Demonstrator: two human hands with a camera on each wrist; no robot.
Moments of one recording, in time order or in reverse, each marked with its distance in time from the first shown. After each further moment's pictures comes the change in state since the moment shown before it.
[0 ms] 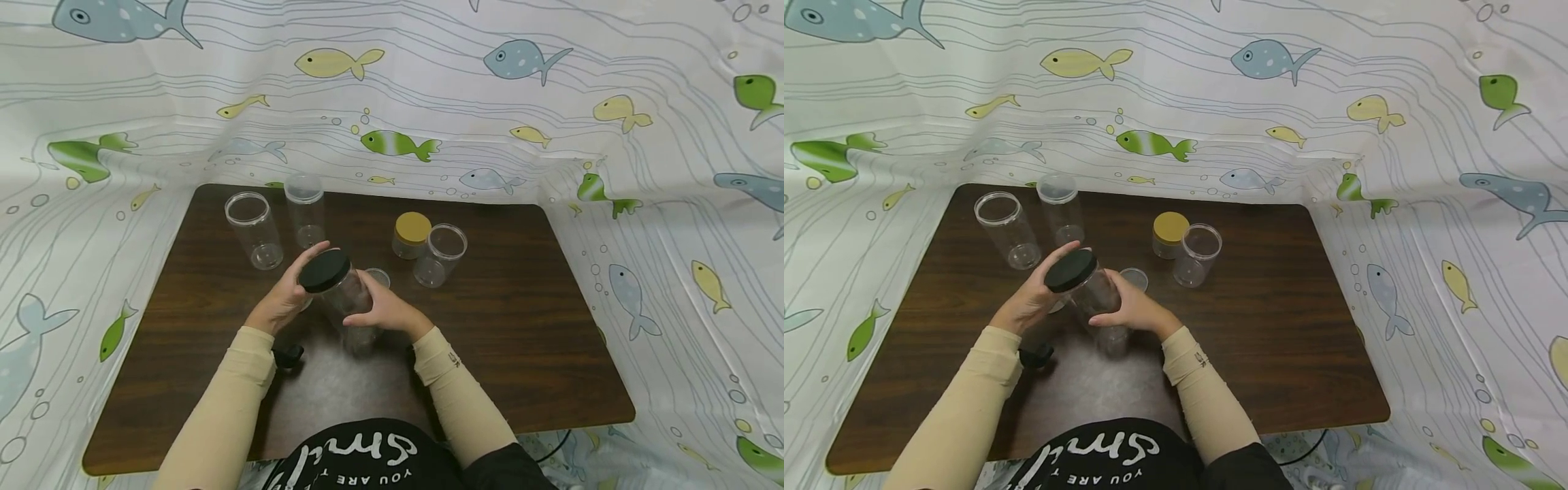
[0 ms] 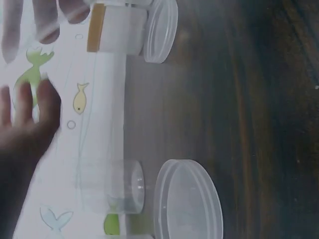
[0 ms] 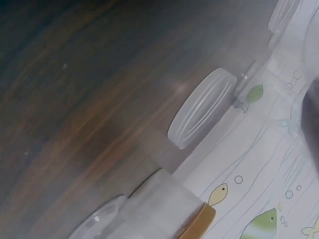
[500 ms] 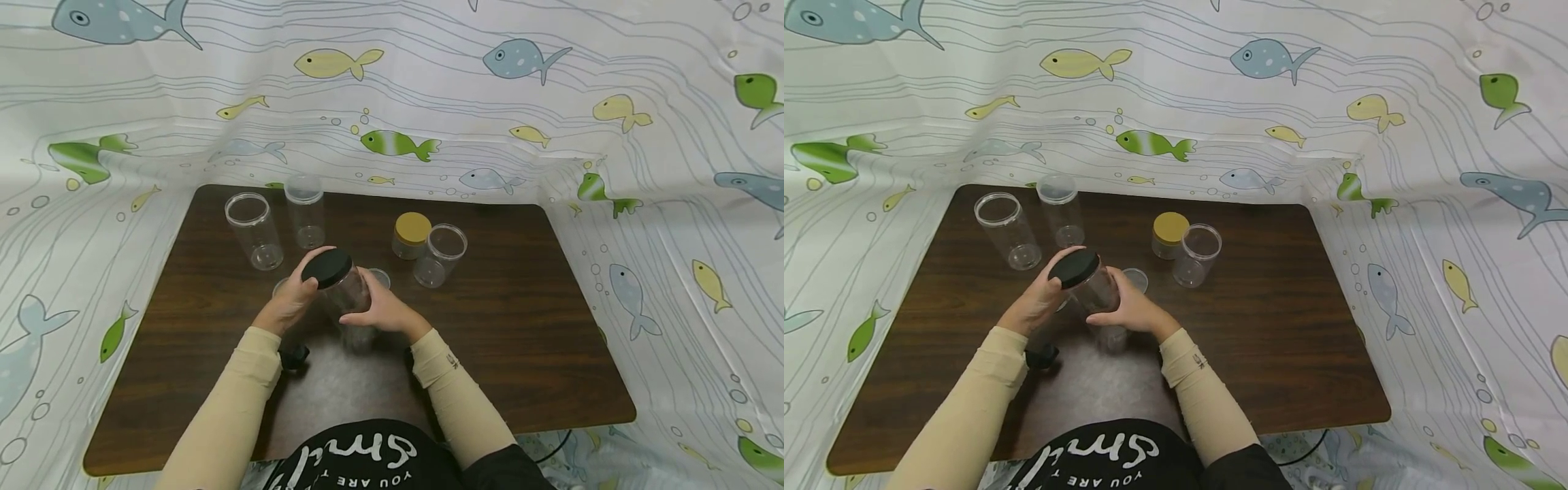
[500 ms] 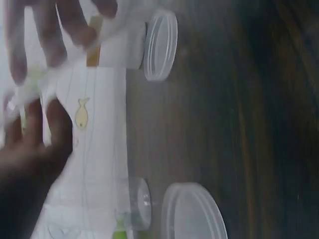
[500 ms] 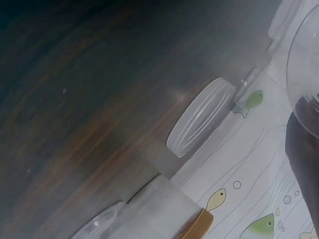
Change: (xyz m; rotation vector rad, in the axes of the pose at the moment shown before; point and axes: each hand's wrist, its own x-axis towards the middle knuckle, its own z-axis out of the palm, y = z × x) left_hand 0.004 -0.001 0.014 0.054 0.079 -0.006; right_hand 0.001 0.004 0.005 -0.028 0.043 0.040
